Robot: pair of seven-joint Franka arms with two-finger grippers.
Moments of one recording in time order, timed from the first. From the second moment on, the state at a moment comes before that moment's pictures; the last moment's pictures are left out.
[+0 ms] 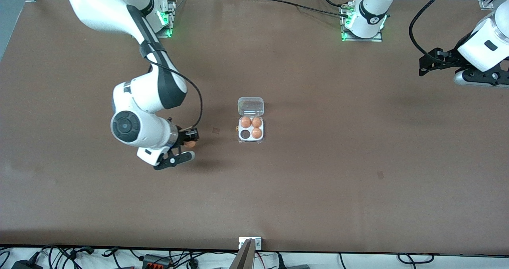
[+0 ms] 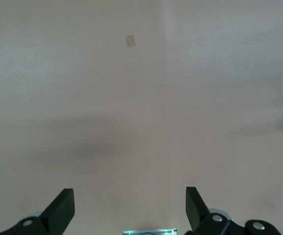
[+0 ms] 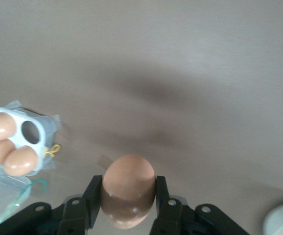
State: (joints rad) left arm -0.09 0.00 0.03 -1.59 0.02 1.49 0.01; right arm 0.40 0.69 0.00 -1.35 0.20 1.93 0.01
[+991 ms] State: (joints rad) left arm -0.09 0.01 0.03 -1.58 0.02 1.48 0.01; right arm 0.63 0.82 0.00 -1.34 0.22 2.17 0.43
